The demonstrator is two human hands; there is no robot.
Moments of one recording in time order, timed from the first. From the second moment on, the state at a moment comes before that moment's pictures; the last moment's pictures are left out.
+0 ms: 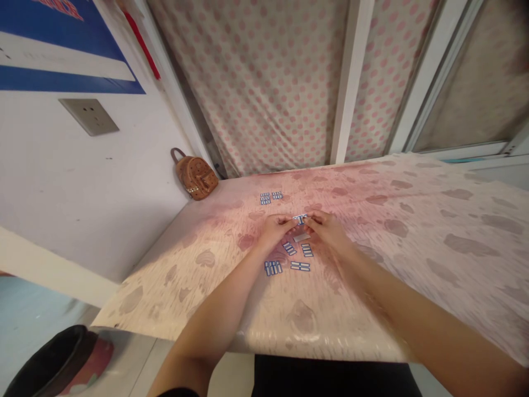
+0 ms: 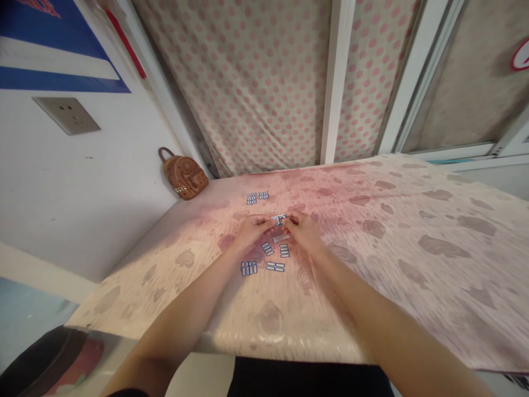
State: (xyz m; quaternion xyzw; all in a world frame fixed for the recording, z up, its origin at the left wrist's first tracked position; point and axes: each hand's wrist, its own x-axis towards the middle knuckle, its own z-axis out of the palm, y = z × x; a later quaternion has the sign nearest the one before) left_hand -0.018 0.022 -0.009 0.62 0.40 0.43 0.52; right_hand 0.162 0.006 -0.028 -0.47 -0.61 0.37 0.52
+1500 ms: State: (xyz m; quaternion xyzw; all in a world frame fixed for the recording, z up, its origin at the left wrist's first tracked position) left_hand -0.112 0.051 0.015 0.79 0.46 0.13 0.38; right_hand 0.164 0.007 -0.025 -0.49 -0.60 0.33 0.54
